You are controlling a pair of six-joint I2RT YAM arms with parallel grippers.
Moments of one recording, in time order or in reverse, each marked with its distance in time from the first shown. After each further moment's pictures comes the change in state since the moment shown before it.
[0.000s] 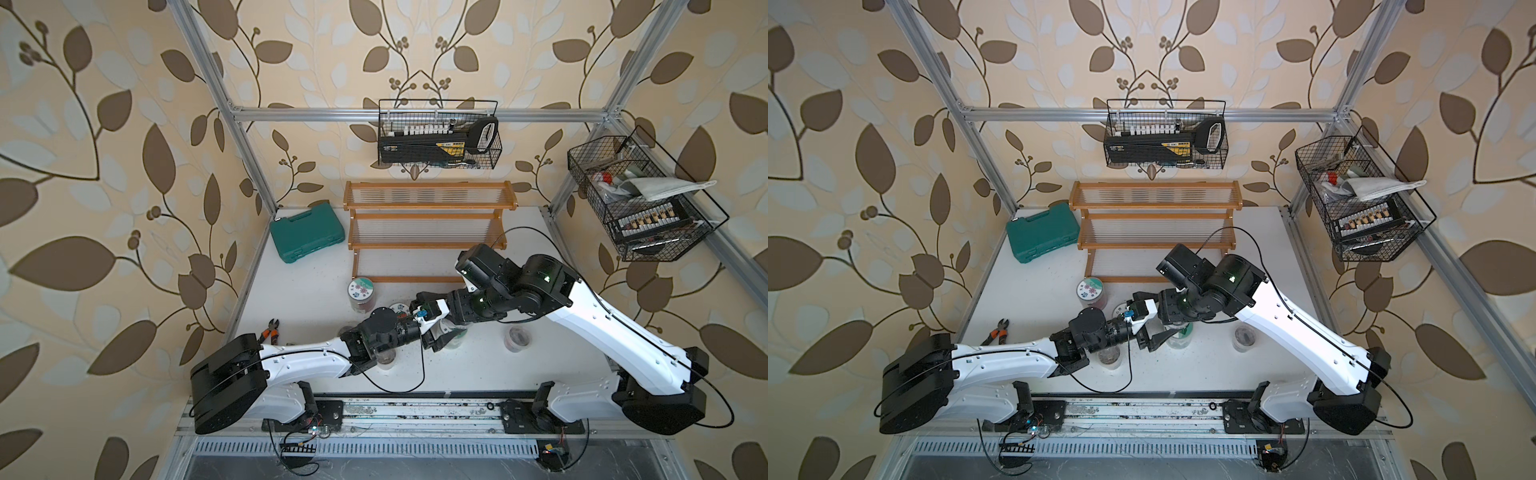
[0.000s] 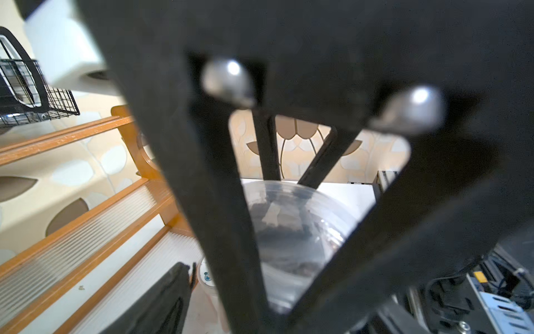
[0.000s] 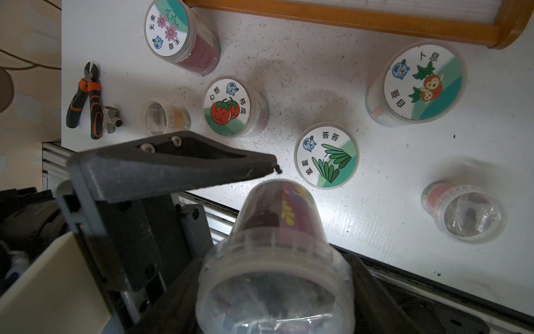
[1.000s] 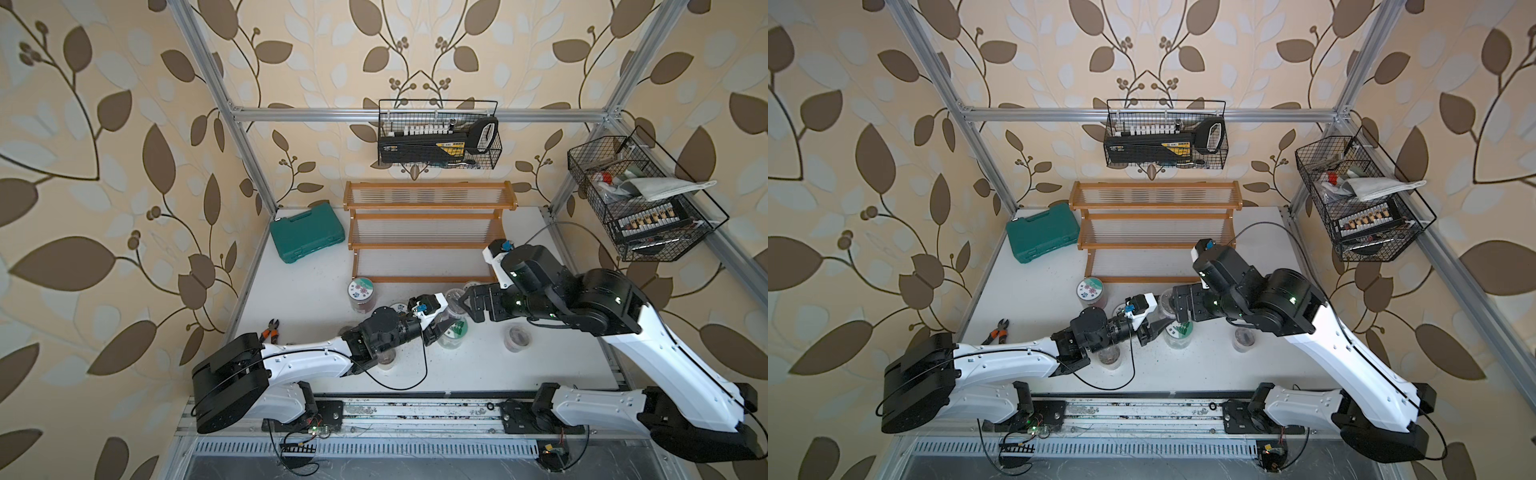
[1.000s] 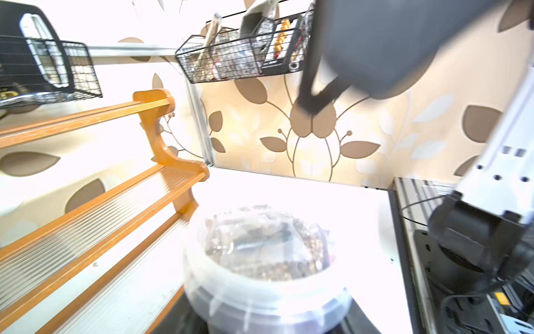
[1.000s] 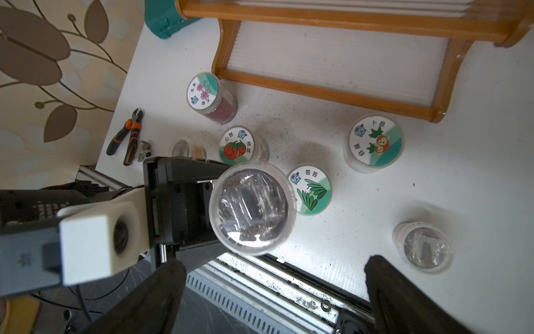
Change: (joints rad) left arm 0.022 0.012 0.010 -0.008 -0.104 -0.065; right arm -0.035 -0.245 -0.001 0.042 0.130 -0.116
